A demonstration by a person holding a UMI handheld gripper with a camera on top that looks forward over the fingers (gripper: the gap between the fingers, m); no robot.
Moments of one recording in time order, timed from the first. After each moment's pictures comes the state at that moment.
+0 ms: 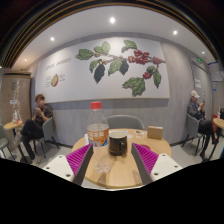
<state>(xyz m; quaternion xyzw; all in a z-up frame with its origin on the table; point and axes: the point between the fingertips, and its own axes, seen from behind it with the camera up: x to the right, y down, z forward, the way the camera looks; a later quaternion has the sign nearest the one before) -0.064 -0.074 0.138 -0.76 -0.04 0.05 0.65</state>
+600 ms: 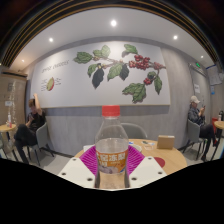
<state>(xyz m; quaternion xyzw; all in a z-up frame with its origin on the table) -0.121 0.033 0.140 -0.73 -0.02 0.03 0.69</state>
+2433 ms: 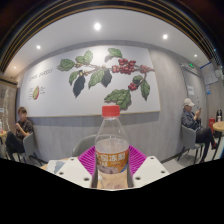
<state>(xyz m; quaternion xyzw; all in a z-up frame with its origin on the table) 0.060 0.165 0.178 -0.70 0.01 0.01 0.72</state>
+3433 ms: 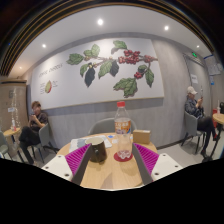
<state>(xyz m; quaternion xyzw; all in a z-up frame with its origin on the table) 0.042 -0.037 0.148 -0.75 -0.01 0.07 0.66</state>
